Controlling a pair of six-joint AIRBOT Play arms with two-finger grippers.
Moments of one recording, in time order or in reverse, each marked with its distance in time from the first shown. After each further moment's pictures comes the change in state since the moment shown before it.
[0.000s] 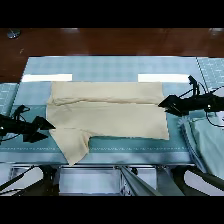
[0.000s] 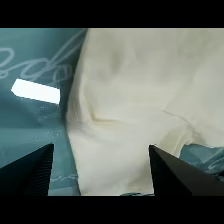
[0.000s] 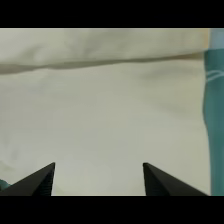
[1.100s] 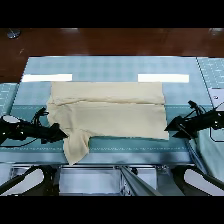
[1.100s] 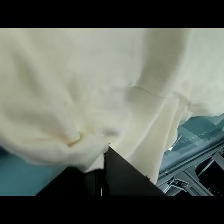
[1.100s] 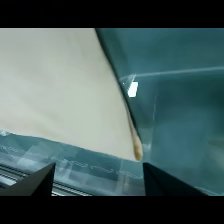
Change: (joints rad) left arm -0.214 0.012 -0.156 -0.166 0.090 0.167; right arm -0.163 0.011 -0.171 -0.235 0.256 0.065
